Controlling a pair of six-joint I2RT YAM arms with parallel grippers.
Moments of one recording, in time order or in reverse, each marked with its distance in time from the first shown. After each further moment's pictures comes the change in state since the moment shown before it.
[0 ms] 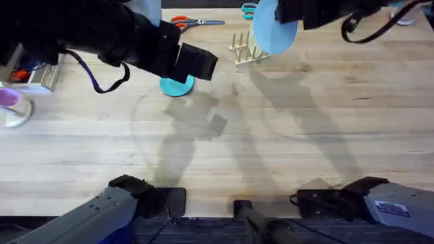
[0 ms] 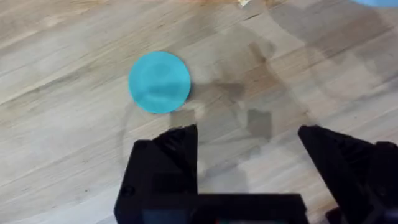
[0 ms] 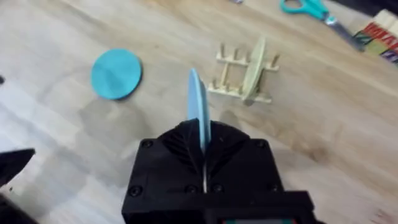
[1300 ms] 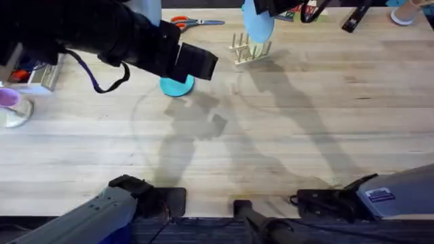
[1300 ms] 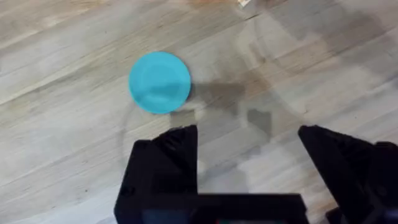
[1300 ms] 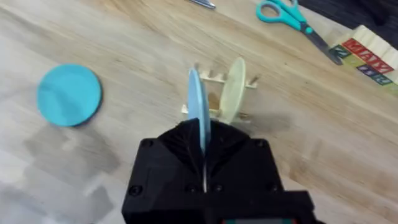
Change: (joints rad) left arm 0.000 0.000 0.001 0.000 0.000 0.000; right arm 0.064 0.310 0.224 -0.001 0.194 0.000
